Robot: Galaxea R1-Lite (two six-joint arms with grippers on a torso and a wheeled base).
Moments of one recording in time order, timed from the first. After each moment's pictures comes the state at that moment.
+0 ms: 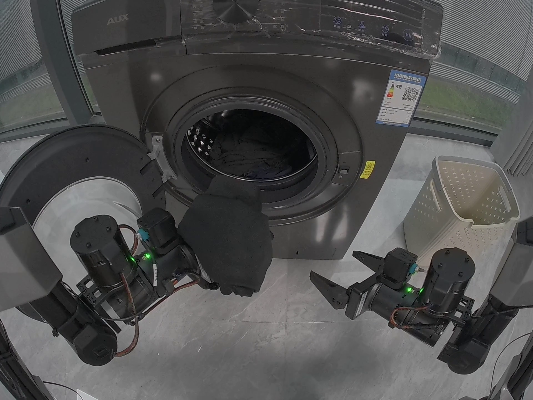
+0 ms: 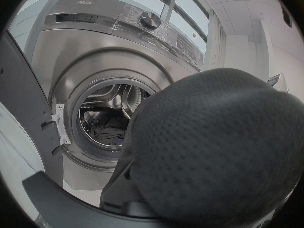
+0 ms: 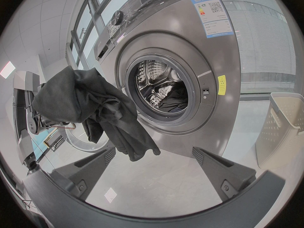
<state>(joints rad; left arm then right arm) -0.53 1.89 -0.43 -1.55 -0.11 -0.03 0.71 1.96 -0.31 -1.54 -0.09 0.17</state>
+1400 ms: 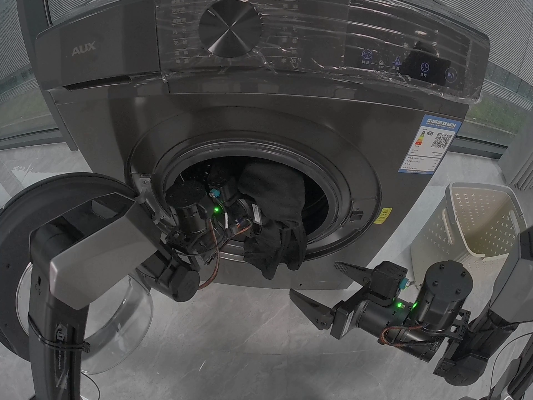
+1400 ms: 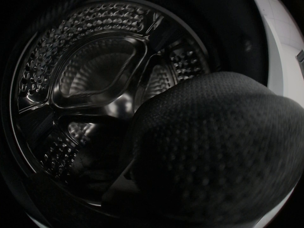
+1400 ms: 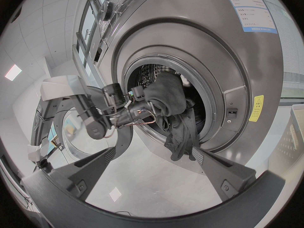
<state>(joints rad) -0.49 2.37 -1.18 -1.39 -0.10 -0.02 0.82 1.95 -0.31 -1.54 -0.10 0.17</state>
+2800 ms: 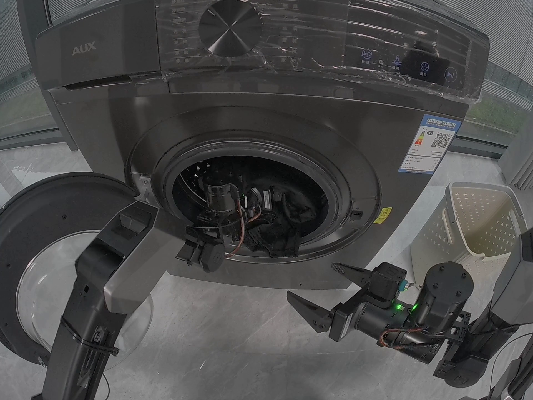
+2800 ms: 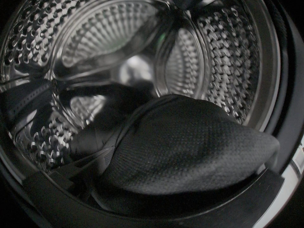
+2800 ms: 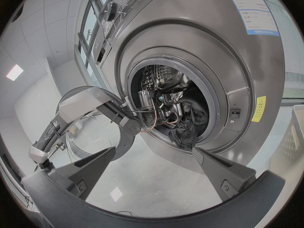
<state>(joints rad) -0.47 2.63 -1.76 -0.94 0.06 -0.05 0.83 1.94 -0.31 -1.54 -0.10 0.17</state>
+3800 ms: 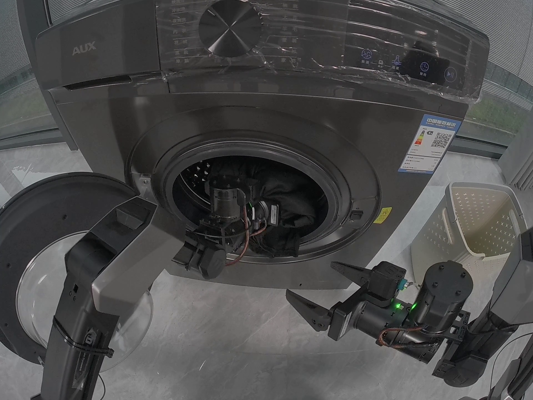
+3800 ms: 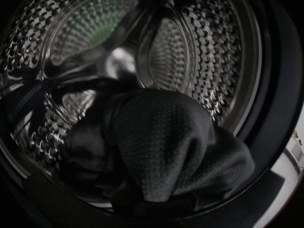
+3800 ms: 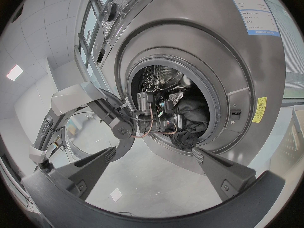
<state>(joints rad) -0.50 2.54 -1.60 -0.89 0.02 0.00 0.83 1.94 -0.32 -1.54 -0.10 0.17</state>
